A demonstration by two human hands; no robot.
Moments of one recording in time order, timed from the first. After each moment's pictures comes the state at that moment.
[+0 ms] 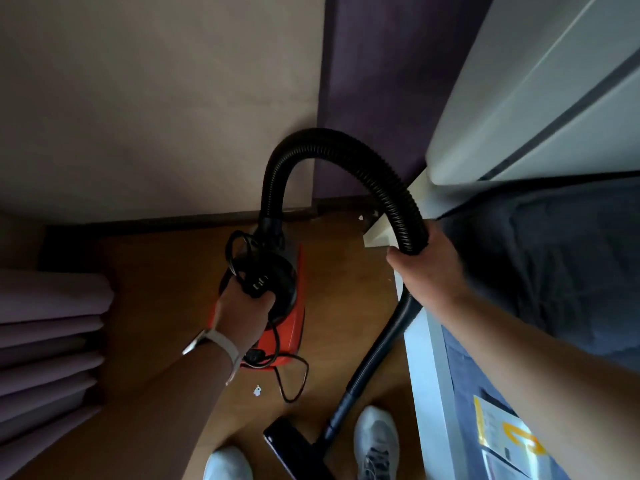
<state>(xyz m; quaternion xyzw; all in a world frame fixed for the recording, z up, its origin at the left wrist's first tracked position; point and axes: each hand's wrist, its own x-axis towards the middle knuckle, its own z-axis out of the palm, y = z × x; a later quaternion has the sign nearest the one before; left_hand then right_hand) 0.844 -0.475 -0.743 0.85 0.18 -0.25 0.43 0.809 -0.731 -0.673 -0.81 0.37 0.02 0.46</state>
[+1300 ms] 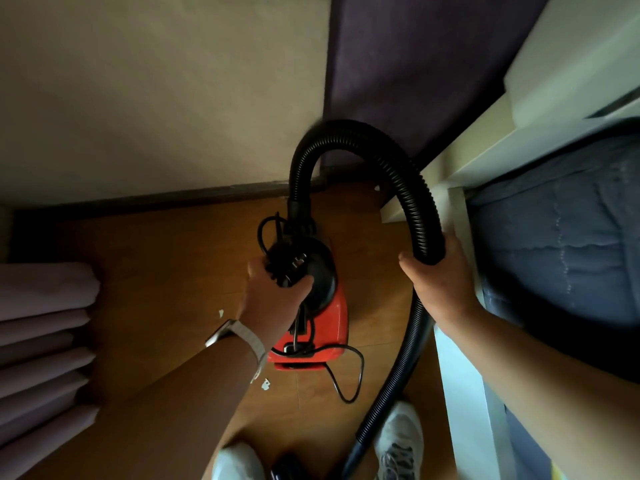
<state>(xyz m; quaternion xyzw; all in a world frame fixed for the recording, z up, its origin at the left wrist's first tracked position) 0.845 -0.497 -0.819 0.80 0.18 -0.29 0.49 0.786 -0.723 -0.796 -0.77 0.43 -0.02 0.48</state>
